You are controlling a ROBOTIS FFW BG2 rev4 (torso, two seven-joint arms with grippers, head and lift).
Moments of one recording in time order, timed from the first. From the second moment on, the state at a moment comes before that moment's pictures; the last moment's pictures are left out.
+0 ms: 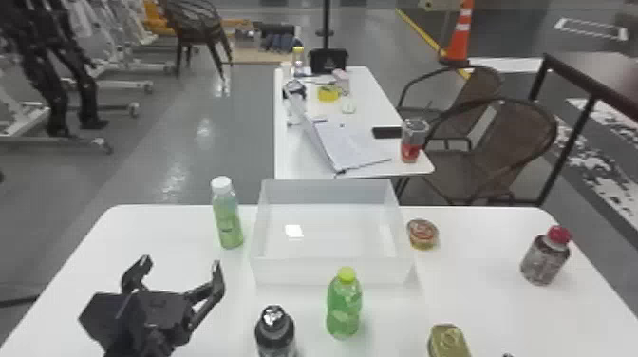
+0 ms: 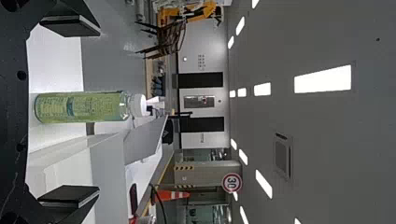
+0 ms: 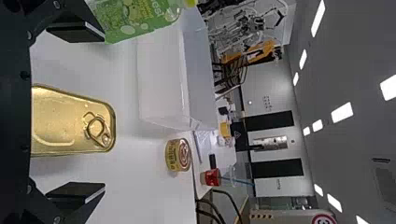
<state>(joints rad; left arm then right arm) 0.30 0.01 0.04 -1.80 -0.02 -0.20 -0.07 0.57 -0.07 -0.03 -1.89 -0.18 -0.05 0.24</state>
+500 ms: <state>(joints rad) 0.30 0.00 0.05 -1.79 -0.02 -0.21 -0.07 0.61 -0.10 -0.07 -1.87 -0.15 0.01 0.30</state>
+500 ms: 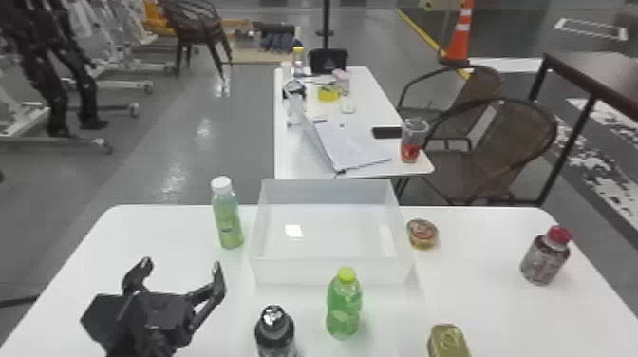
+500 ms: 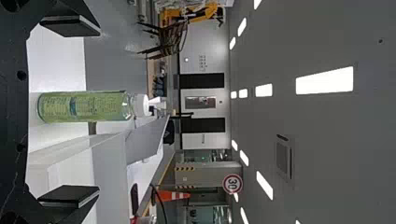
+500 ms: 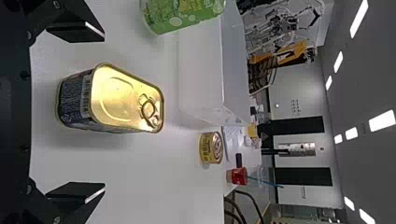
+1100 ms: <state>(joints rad) 0.30 0.00 0.06 -1.77 -0.02 -0.23 -0.08 0.50 -0.12 -0.09 -1.81 -0.10 0.08 0.36</state>
